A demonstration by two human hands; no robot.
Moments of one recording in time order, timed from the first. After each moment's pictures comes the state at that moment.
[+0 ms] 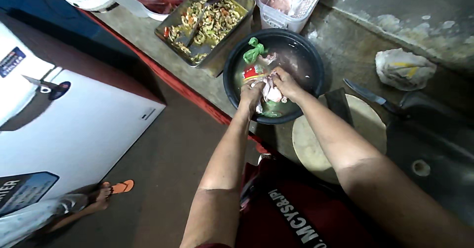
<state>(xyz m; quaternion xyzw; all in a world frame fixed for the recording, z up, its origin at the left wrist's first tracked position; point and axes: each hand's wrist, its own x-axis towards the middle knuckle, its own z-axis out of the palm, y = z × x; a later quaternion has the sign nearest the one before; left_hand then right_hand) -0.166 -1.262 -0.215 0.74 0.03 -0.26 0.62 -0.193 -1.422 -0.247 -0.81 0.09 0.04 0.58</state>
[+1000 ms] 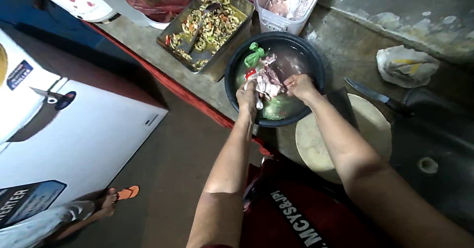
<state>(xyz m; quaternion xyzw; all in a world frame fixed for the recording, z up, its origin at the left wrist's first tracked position) -0.163 -1.263 -0.221 0.66 0.10 -0.16 0.73 -0.218 -1.442 -0.230 -0.78 0.25 0.08 0.57</state>
